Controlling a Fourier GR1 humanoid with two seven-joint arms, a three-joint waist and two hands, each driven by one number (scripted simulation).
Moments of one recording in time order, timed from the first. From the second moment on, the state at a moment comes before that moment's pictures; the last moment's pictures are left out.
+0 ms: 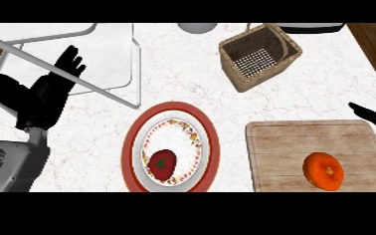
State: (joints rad) left arm -0.27 0.47 -0.11 -1.45 0.35 0.14 0.15; right arm 0.15 -0.71 -0.19 -1.82 0.13 0.59 -0.27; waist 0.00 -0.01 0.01
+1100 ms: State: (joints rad) left arm -0.25 0.45 -0.07 -1.46 0.29 0.13 0.16; right arm 0.10 -0.67 -0.04 -1.59 0.43 0.52 -0.46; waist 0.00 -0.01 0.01
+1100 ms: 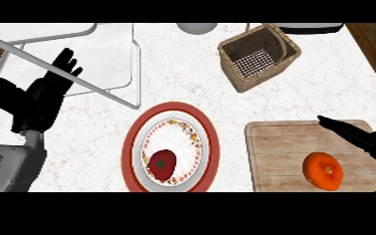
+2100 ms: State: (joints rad) left arm -0.25 0.43 -0.03 -1.45 0.27 0.09 0.17; right arm 0.12 -0.59 0.03 -1.55 0.62 0.40 -0.51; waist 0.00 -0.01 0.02
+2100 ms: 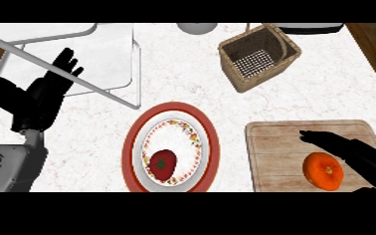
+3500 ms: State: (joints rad) left arm -0.32 0.38 -0.05 -1.47 0.24 0.07 0.19; right arm -0.17 -0.09 0.01 -1.54 0.83 0.13 0.19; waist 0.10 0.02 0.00
